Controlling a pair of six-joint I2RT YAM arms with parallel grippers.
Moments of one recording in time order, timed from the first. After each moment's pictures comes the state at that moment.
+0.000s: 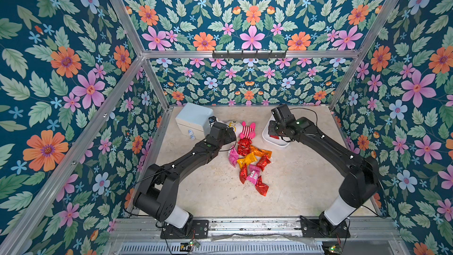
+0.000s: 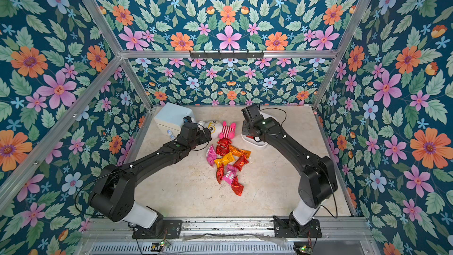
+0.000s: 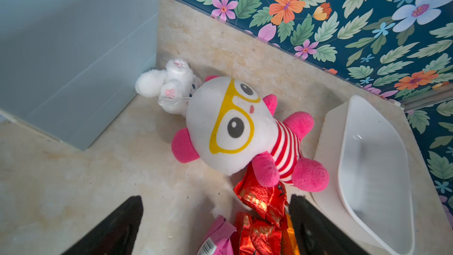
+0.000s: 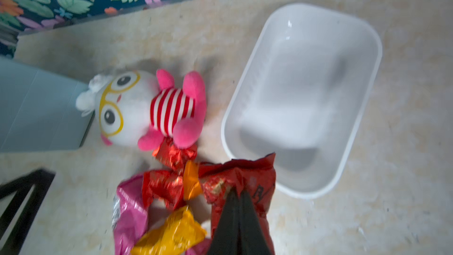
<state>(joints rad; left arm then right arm) -0.51 1.53 0.94 -0.05 -0.22 -0.64 0.56 1.74 1.55 -0.71 0.24 0.55</state>
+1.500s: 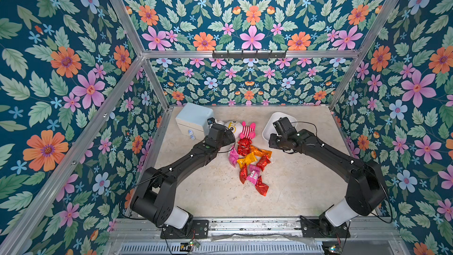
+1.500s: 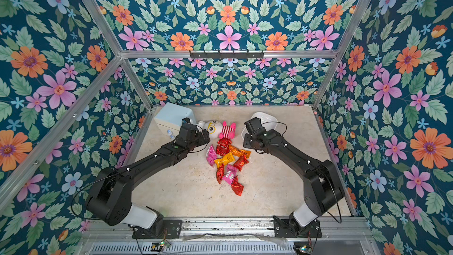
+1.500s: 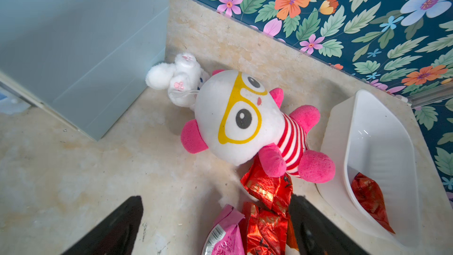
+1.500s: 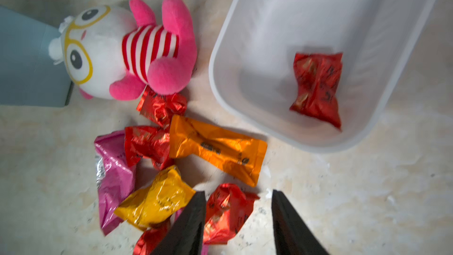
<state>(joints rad) -0.51 1.49 0.91 -0.07 -0.22 -0.65 0.59 1.55 1.15 -0.60 0.04 0.69</state>
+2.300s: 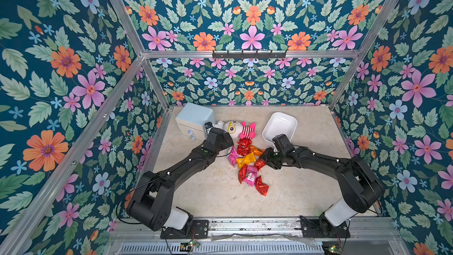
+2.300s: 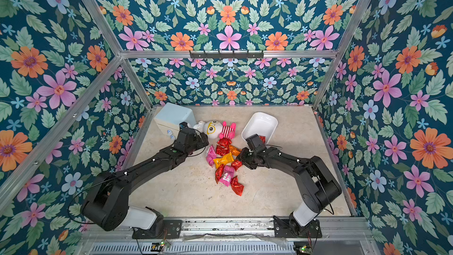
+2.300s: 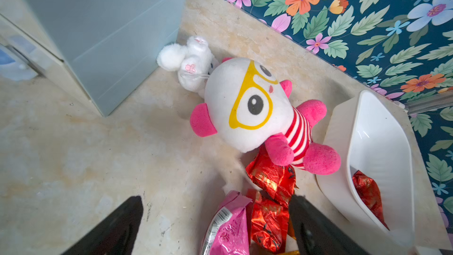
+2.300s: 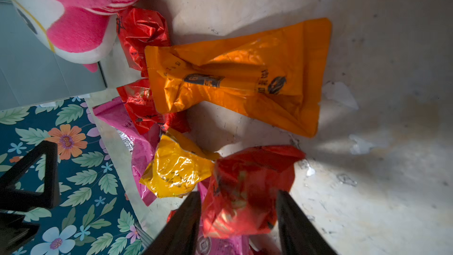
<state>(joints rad) -0.51 1.44 0.84 -0.06 -0.22 -0.71 0.60 1.63 0.87 -0.21 -0.29 1.08</state>
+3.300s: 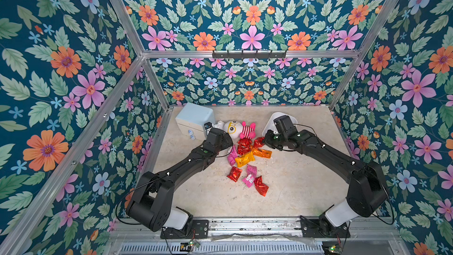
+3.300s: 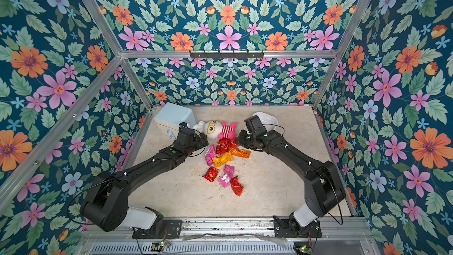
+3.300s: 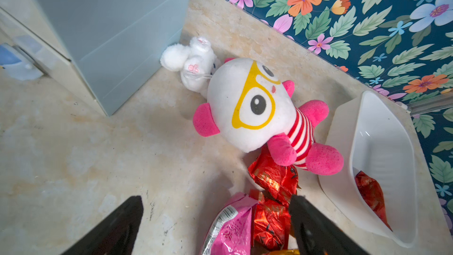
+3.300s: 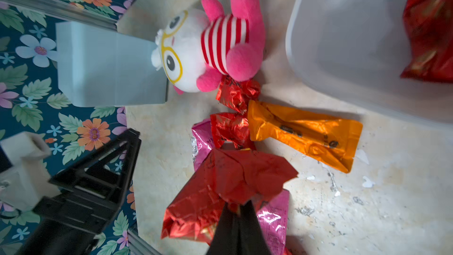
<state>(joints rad) -0.51 1.44 0.84 -0.06 -0.22 -0.70 0.56 1.58 1.26 -0.50 -0.17 0.85</state>
